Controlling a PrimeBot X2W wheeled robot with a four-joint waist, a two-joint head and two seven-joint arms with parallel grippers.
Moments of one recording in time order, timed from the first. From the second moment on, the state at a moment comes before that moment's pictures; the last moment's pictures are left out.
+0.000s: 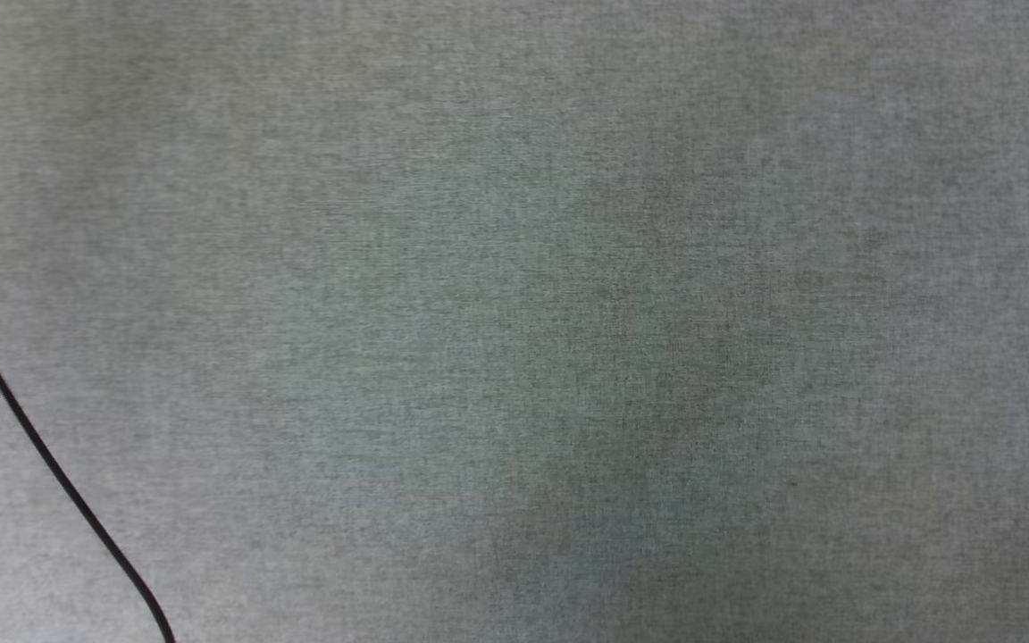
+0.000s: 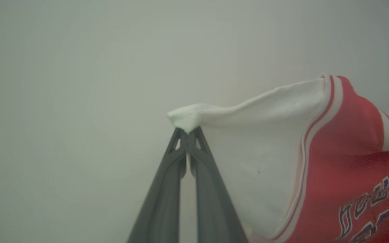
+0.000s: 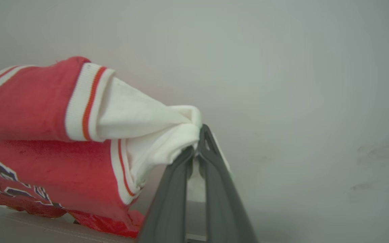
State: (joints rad) left arm -1.53 0.59 -0.35 0.31 -0.51 -0.03 -0.17; right arm -1.53 -0.46 0.08 0.53 0.38 0.13 0.18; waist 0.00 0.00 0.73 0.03
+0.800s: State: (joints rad) left arm -0.53 0.57 -0.44 0.22 -0.63 0.04 -0.25; right arm -0.60 -0.63 0.28 0.31 0.62 0.13 0.19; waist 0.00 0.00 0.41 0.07
